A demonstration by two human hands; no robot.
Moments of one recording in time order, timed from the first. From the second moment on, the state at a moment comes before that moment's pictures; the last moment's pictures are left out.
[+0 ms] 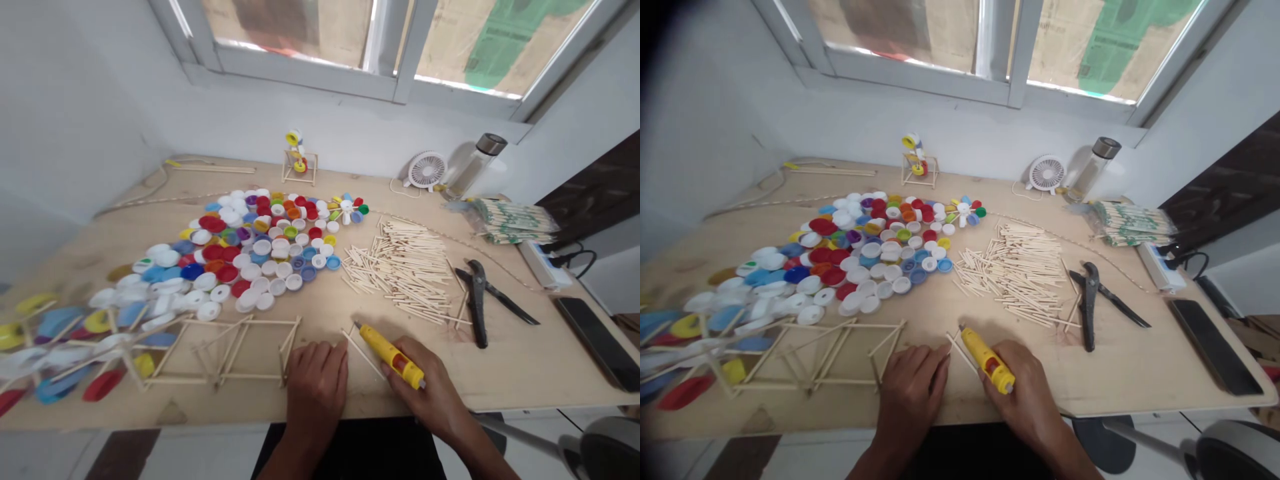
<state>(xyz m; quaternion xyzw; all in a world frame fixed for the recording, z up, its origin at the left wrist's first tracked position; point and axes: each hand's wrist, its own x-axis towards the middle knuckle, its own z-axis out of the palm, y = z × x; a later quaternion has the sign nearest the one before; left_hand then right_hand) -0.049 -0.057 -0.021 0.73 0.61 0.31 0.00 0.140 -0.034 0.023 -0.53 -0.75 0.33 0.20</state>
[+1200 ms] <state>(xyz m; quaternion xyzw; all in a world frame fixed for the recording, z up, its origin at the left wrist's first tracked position) -0.049 -0.057 -0.018 0.72 0.62 0.31 0.01 0.143 -0.036 0.017 -0.58 -0.72 0.32 0.19</state>
